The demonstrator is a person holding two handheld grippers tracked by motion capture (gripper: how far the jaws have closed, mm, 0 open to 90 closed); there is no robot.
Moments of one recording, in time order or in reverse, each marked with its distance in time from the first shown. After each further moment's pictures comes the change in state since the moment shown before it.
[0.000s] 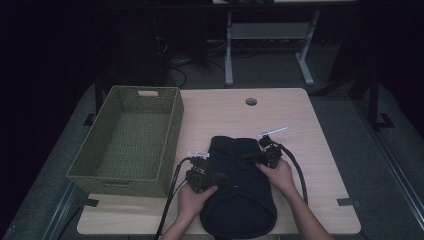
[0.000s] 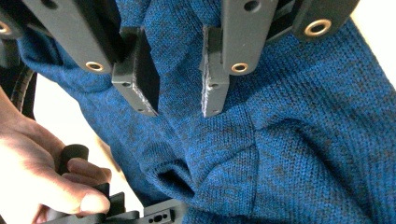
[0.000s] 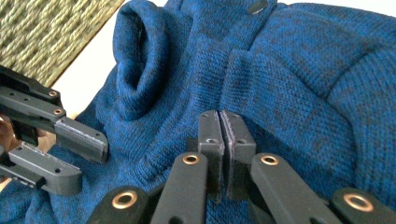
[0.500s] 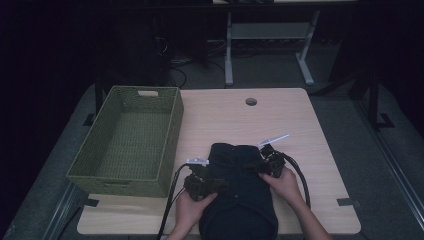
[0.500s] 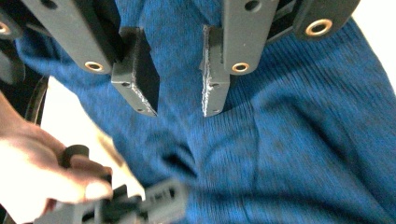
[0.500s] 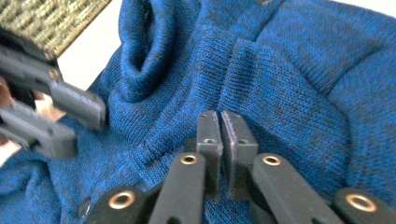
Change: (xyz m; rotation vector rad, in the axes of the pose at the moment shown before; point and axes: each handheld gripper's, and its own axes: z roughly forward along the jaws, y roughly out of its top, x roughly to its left) left arm -0.015 -0.010 -0.012 -0.046 -0.008 0.031; right arm 0.018 -0.020 -0.011 0.053 0.008 -0.061
